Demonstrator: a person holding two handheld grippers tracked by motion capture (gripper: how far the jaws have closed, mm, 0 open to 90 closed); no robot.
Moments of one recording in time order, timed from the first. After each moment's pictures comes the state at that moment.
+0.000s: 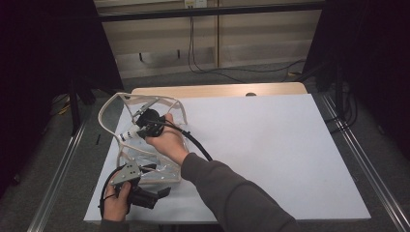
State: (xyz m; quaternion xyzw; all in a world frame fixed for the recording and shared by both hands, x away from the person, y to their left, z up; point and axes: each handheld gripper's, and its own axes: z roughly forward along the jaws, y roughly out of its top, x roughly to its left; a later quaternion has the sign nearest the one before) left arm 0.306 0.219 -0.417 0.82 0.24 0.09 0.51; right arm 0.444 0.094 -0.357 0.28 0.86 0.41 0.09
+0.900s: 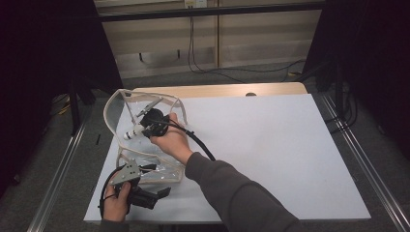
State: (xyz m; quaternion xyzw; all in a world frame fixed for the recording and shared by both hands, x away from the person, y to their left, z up) left arm 0.305 0.219 -0.417 0.82 0.24 0.09 0.51; right arm 0.444 0.083 -0.356 0.27 0.87 0.40 0.10
